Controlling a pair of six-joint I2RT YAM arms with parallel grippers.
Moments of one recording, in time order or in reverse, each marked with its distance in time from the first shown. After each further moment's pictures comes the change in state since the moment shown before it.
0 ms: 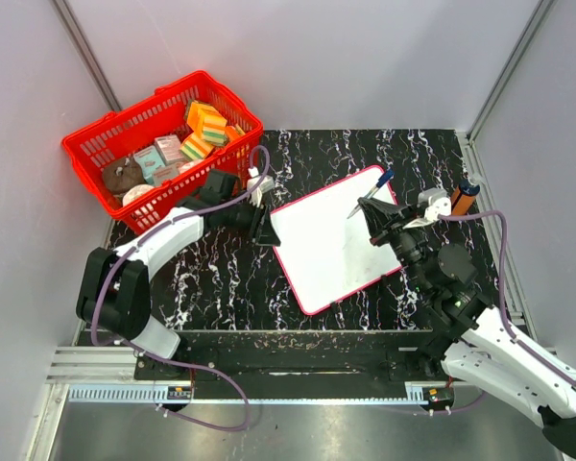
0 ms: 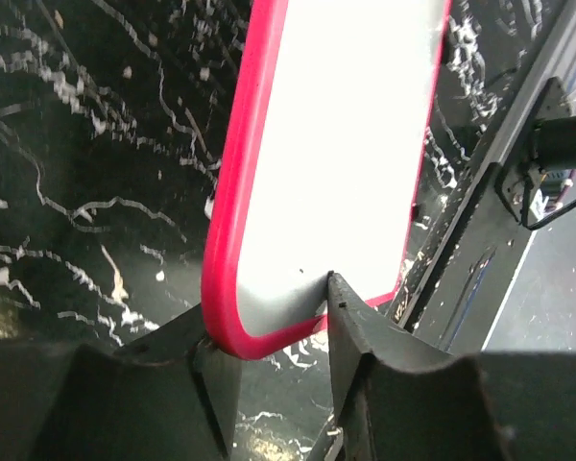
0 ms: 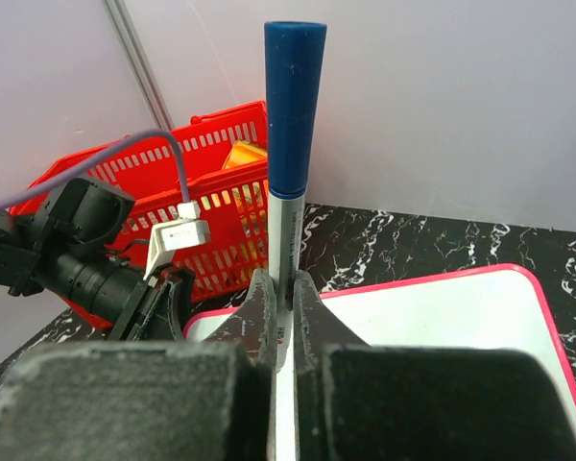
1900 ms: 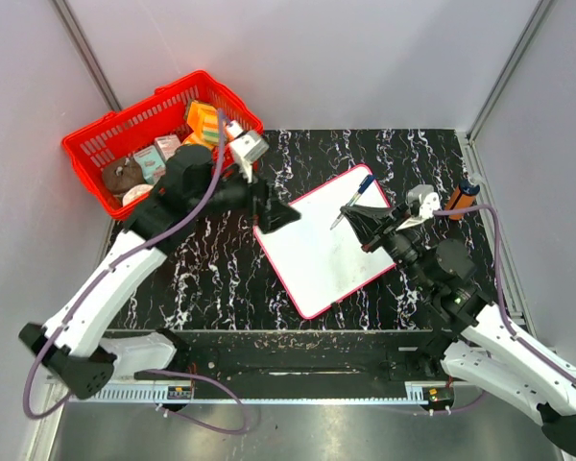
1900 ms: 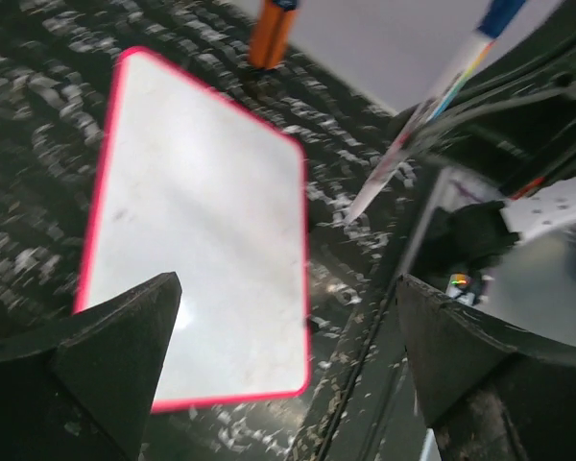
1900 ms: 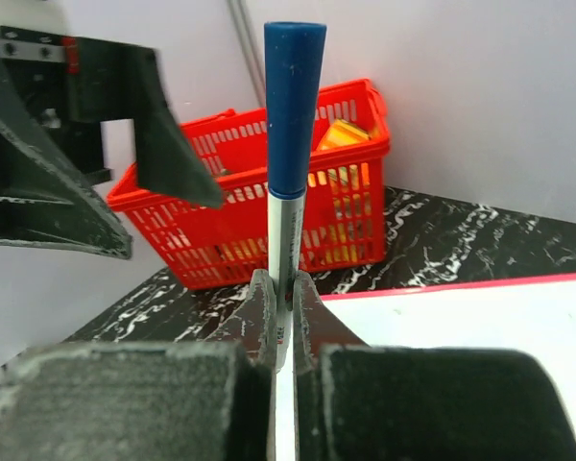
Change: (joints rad) left arm -0.187 -0.388 0.283 -0.111 -0.251 -0.148; right arm 0.000 0.019 0.026 -0.031 -0.204 0.092
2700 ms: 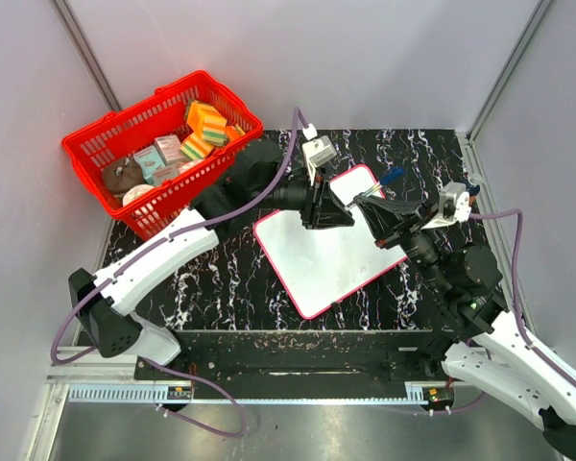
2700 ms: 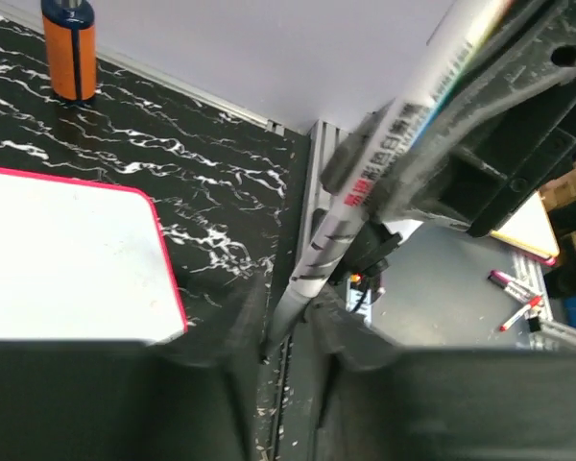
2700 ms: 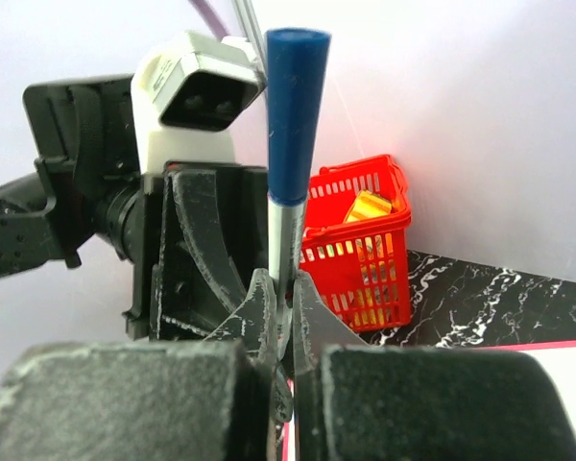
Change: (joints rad) left arm -0.248 0.314 0.155 0.253 0.175 -0.137; right arm 0.000 -0.054 0.074 0.042 -0.035 0.051
